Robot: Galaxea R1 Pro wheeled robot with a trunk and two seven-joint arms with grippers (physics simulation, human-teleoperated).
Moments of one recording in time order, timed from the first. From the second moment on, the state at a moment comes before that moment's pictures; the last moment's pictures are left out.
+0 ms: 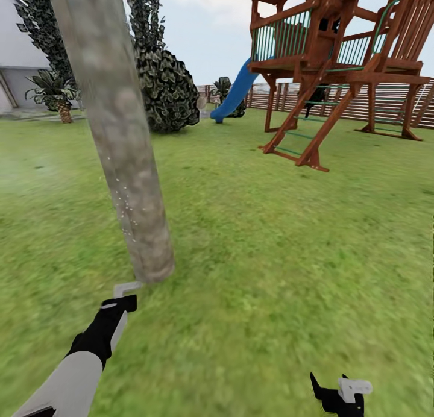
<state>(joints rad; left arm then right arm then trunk) -0.69 0.00 0.32 -0.60 -0.20 0.27 0.14 -0.38 -0.11 -0.83 -0.20 0.59 -0.65 0.27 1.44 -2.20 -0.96</state>
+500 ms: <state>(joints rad) -0.69 0.00 0.32 -0.60 -0.20 0.27 0.14 -0.38 -0.11 -0.83 -0.19 0.59 -0.65 0.27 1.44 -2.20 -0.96</state>
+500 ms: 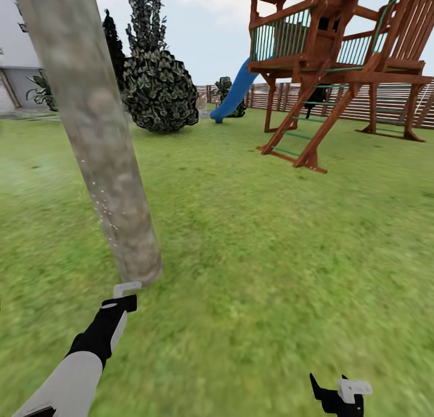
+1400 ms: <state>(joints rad) -0.69 0.00 0.32 -0.60 -0.20 0.27 0.14 -0.38 -0.11 -0.83 -0.19 0.59 -0.65 0.27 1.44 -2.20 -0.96</state>
